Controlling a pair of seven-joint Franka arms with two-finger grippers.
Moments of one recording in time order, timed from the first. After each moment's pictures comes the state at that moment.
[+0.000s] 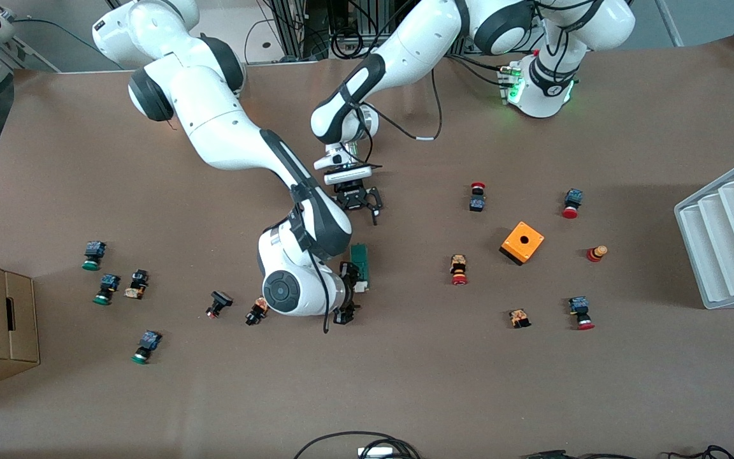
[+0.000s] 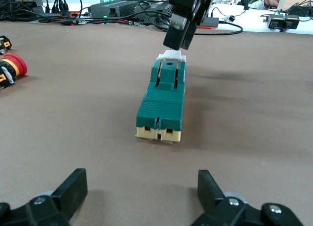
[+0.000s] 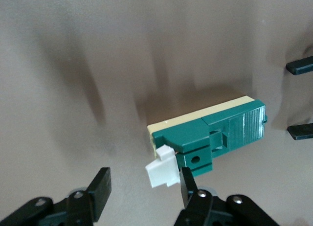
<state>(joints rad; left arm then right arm) -1.12 0.95 -0.13 -1.61 1.49 1.95 -2.50 0.62 1.06 -0.12 -0.99 0.52 1.99 2.10</state>
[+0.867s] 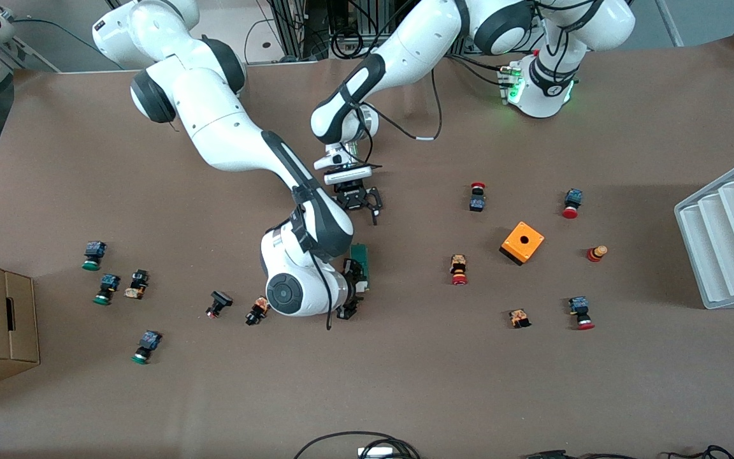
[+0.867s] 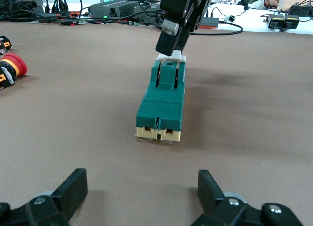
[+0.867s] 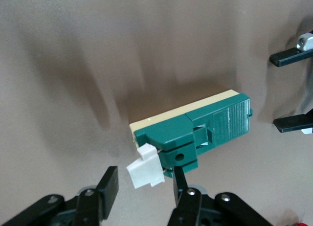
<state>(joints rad) -1.12 0.95 -0.13 -1.61 1.49 1.95 -2.50 0.62 1.06 -0.12 -0.98 0.55 1.96 2.13</state>
